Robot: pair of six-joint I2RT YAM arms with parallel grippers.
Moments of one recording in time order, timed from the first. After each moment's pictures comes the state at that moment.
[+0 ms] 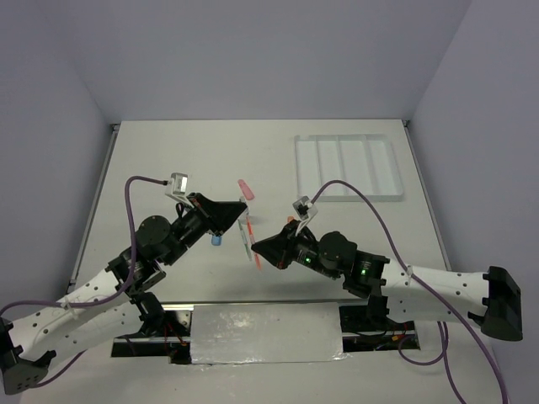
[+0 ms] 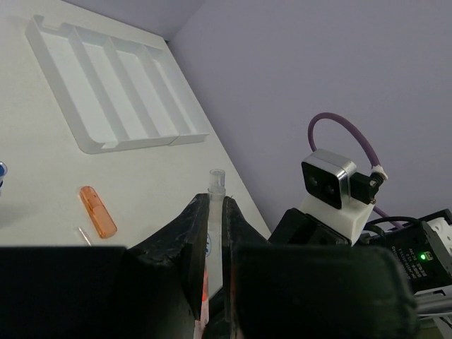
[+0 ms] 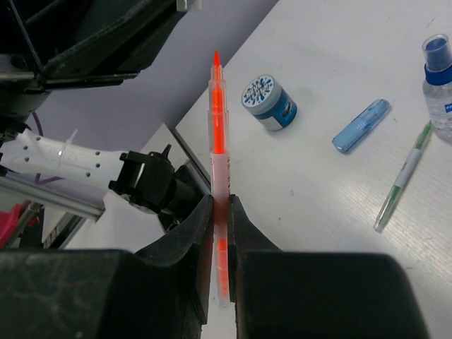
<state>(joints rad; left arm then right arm) -0.86 0.69 0.63 0.14 -0.17 -0.81 1.20 0.89 0.54 0.29 0.17 0.69</state>
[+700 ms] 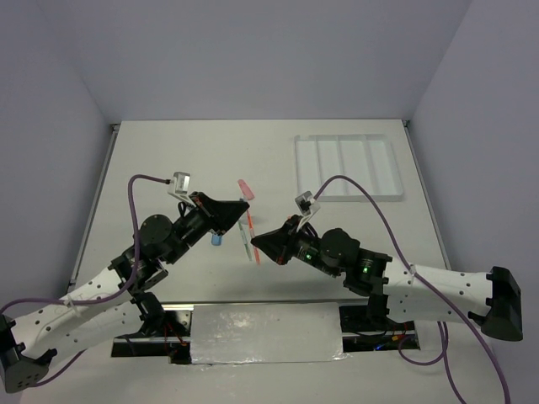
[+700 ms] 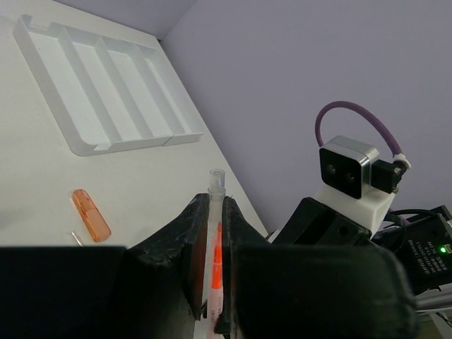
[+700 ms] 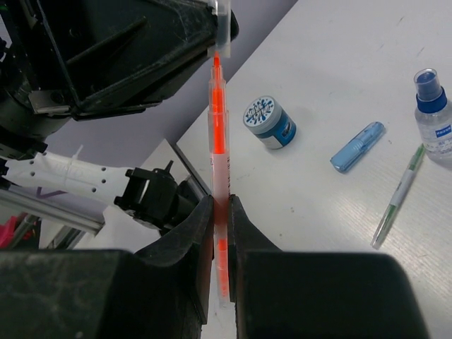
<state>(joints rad) -0.86 0.71 0.63 0.18 -0.15 -0.81 1.20 0.88 0.58 0.27 0.21 0.66</state>
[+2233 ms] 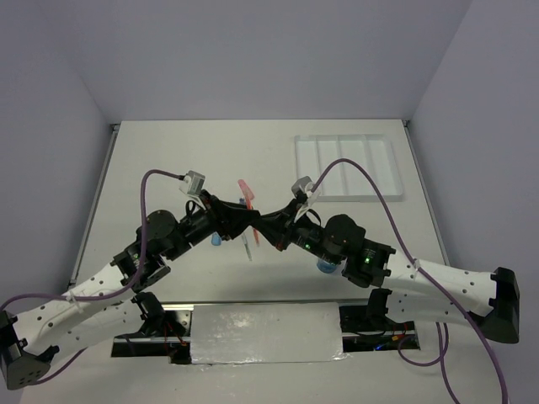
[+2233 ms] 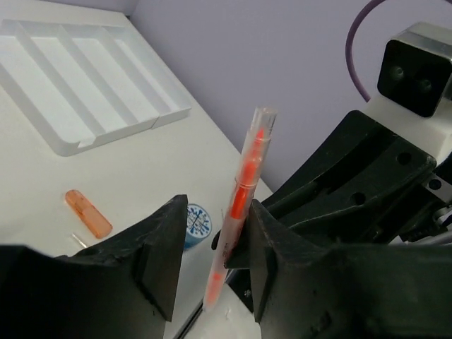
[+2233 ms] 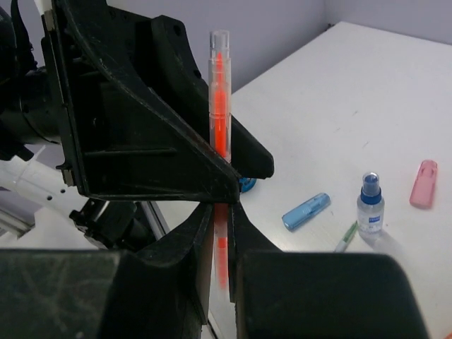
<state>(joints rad) -0.86 0.76 0.66 0.19 0.02 -0.68 1.15 0.92 0.73 0.25 0.17 0.34</state>
